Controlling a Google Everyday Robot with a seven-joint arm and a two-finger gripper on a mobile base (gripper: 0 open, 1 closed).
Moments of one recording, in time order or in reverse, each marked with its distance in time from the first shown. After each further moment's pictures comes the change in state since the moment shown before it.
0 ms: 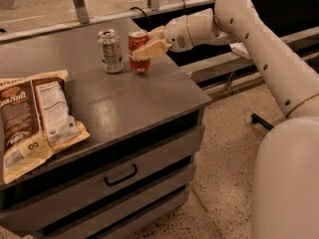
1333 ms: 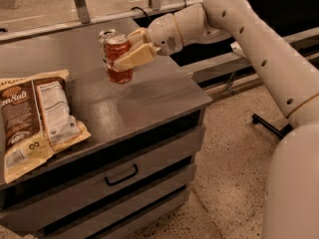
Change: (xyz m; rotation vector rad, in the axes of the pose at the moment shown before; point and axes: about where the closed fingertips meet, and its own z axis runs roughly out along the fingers) arm -0.044 0.097 0.012 -0.261 -0.047 -0.094
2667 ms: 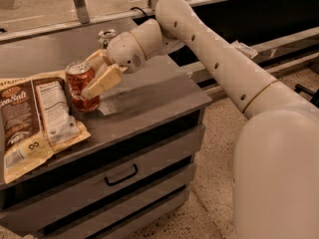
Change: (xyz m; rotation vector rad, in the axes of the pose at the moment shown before) arm -0.008 0.063 0.095 -0.354 -0.038 -0.134
